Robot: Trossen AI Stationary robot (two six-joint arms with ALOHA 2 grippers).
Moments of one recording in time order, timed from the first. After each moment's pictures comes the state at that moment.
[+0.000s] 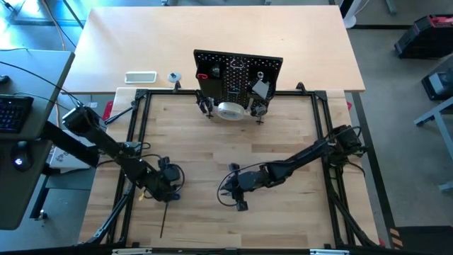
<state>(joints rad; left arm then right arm) -0.70 1.32 0.47 -0.36 -0.50 -0.85 0.34 1.90 1.08 0.25 0.10 0.09</state>
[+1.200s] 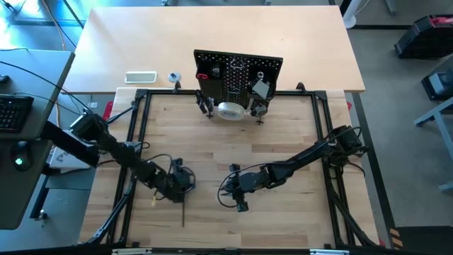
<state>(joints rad) -0.59 1.51 0.47 -0.02 -0.54 -0.50 0.35 1.90 1.08 0.25 0.12 0.08</state>
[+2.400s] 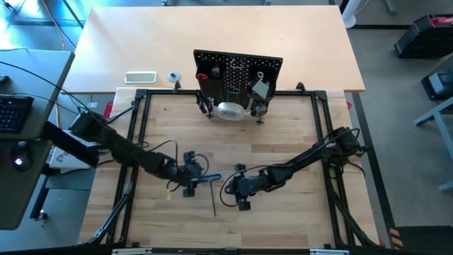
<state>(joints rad) -0.40 1.47 0.64 -0.06 -0.39 -0.27 0.37 1.92 1.08 0.08 0.21 0.14</state>
